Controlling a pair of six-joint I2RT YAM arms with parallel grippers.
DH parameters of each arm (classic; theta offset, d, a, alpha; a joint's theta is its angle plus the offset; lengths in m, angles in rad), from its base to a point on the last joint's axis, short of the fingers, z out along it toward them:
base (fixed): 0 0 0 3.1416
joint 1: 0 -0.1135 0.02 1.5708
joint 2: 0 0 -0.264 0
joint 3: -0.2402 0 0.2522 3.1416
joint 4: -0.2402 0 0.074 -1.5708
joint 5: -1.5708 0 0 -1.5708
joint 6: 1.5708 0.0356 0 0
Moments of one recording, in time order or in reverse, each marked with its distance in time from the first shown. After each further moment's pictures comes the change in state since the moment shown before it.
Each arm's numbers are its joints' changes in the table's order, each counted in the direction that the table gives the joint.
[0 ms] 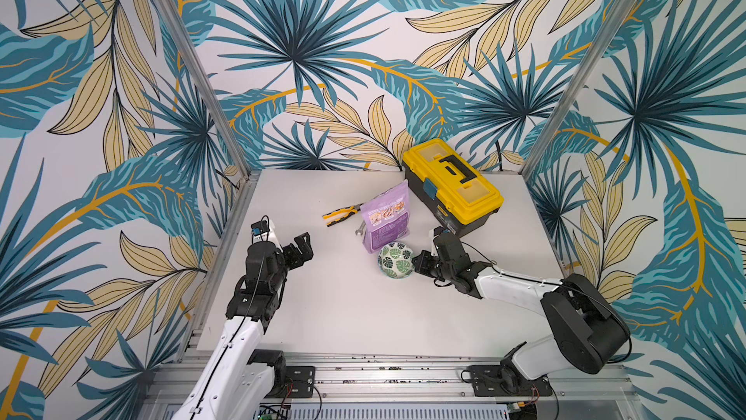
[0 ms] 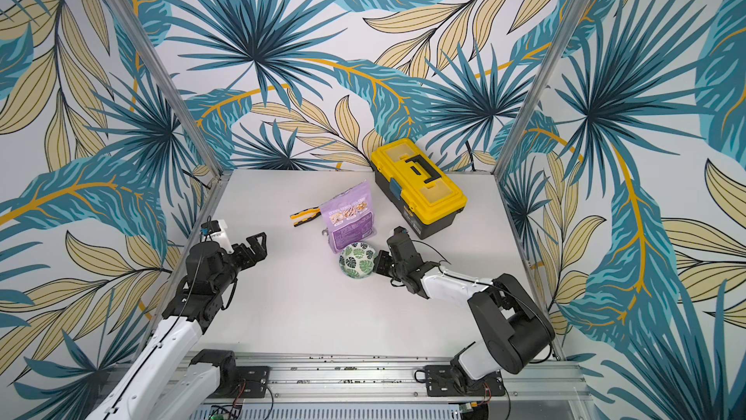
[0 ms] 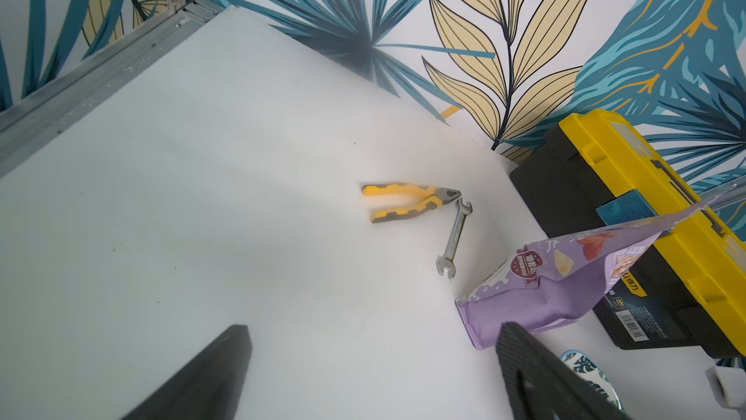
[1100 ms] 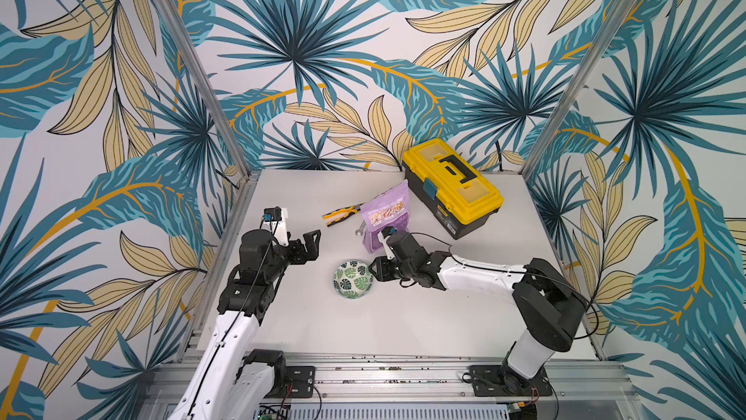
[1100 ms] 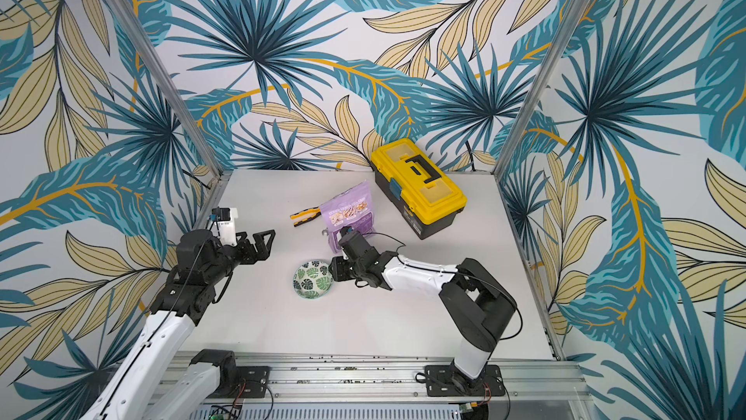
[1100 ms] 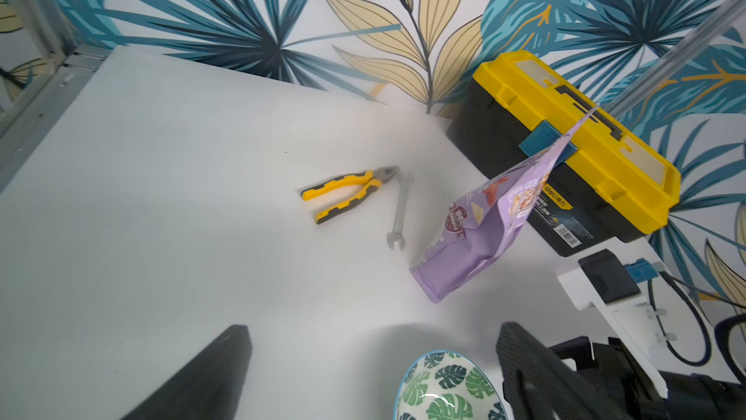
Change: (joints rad) left arm 0.021 0.046 -0.180 -0.143 -0.234 0.224; right arm -0.241 0.166 -0.330 -0.205 -0.025 -0.198
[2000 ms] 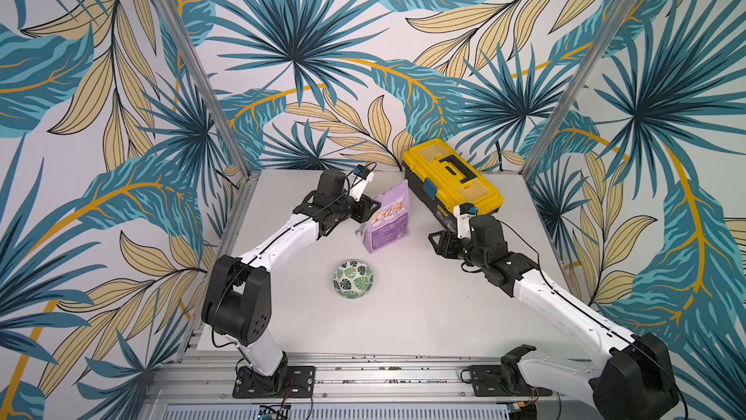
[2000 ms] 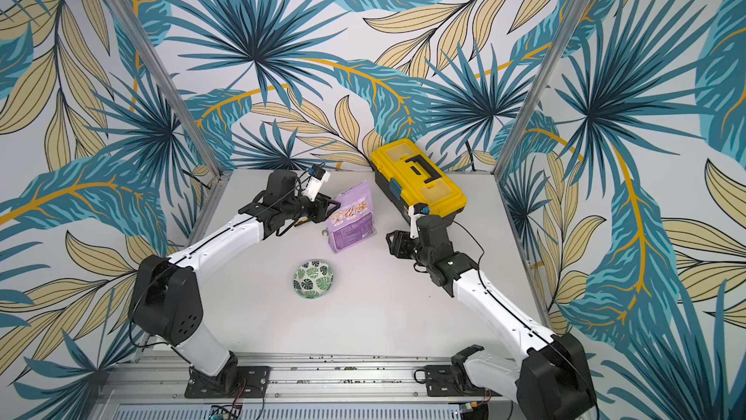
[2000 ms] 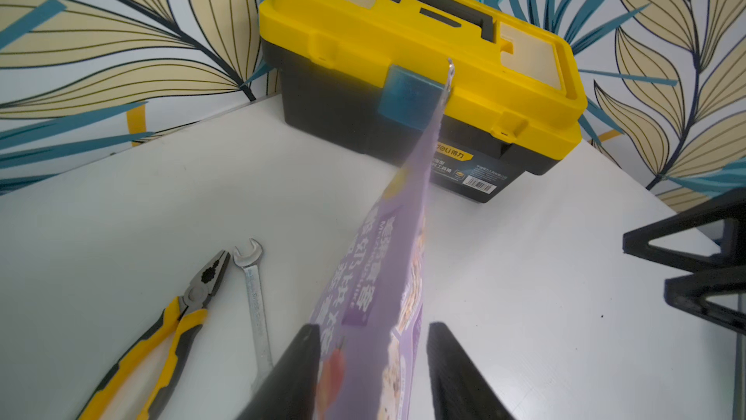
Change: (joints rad) left arm 0.294 0.849 -0.624 0.068 -0.175 0.275; right arm 0.416 -0.506 0.218 -0.114 0.029 -0.098
